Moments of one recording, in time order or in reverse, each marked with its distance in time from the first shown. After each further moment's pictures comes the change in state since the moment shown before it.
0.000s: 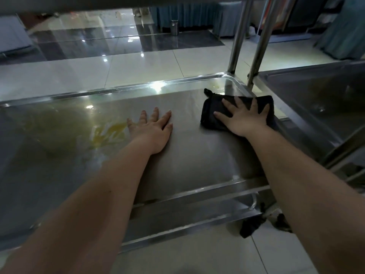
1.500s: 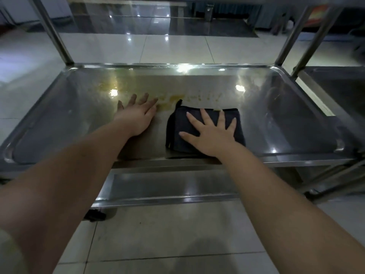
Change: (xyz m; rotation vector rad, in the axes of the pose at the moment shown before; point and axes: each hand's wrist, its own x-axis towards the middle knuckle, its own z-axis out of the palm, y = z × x) left_hand -0.099 -0.207 -0.011 -0.106 0.037 -0.037; right_hand -0.180 -0.209 0.034 0.006 -0.163 -0.384
